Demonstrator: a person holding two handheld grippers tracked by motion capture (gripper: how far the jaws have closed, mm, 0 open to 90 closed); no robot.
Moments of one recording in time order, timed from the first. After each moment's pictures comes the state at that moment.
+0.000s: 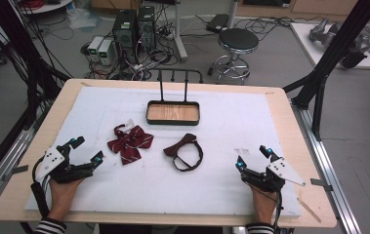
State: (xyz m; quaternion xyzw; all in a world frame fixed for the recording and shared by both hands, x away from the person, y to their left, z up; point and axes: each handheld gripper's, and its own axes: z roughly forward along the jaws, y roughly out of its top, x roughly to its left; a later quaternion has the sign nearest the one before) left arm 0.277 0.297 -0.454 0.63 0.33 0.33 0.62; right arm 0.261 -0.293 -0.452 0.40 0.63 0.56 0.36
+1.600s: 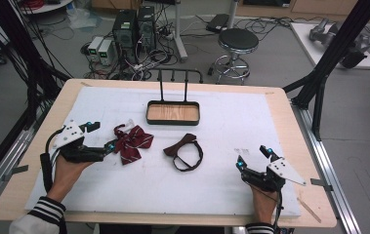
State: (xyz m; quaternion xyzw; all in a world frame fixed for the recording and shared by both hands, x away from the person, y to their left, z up) left arm 0.317 0.261 -0.395 0.73 0.30 0.27 0.55; right arm 0.261 -0.294 -0.452 0.41 0.63 0.56 0.36
